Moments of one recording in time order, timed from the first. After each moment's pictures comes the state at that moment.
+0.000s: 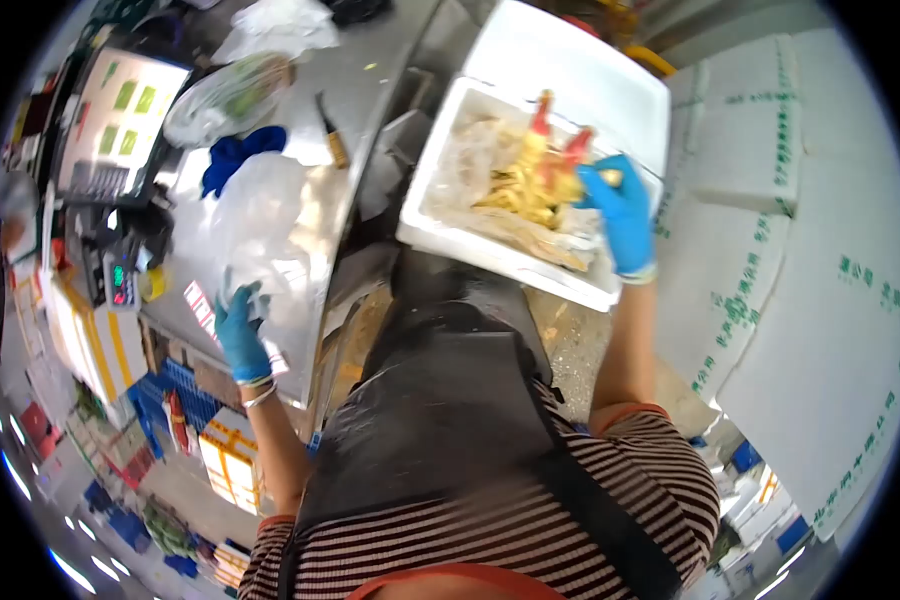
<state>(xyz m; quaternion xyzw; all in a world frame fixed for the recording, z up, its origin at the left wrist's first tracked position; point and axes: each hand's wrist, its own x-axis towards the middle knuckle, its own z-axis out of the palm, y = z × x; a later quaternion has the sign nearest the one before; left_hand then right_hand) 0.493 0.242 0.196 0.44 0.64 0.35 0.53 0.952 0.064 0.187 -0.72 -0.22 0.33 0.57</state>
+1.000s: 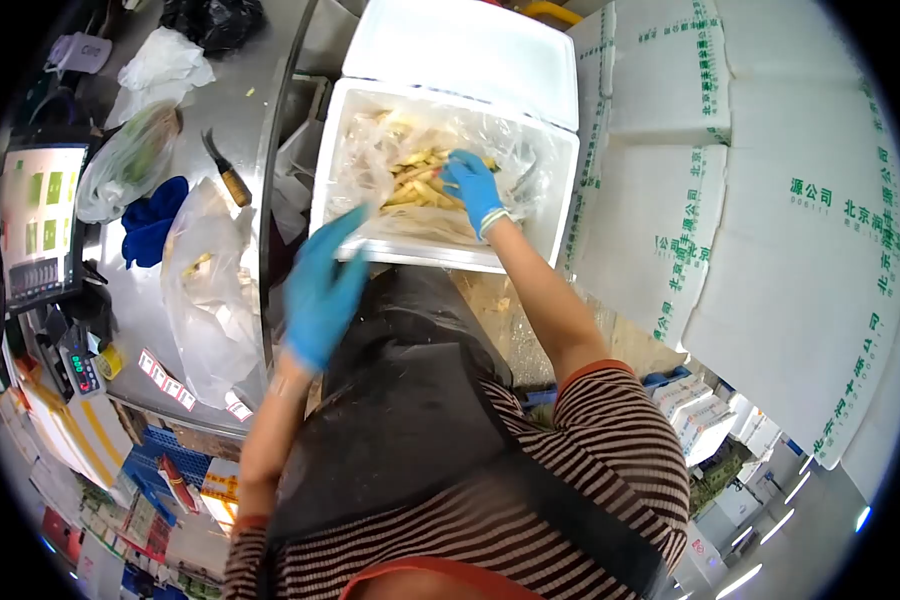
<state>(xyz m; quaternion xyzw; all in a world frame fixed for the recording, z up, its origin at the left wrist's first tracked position) 0.716 0.193 0.200 0.77 0.30 0.11 0.54 0.948 0.059 -0.015 -0.72 -0.03 0.40 0.57</state>
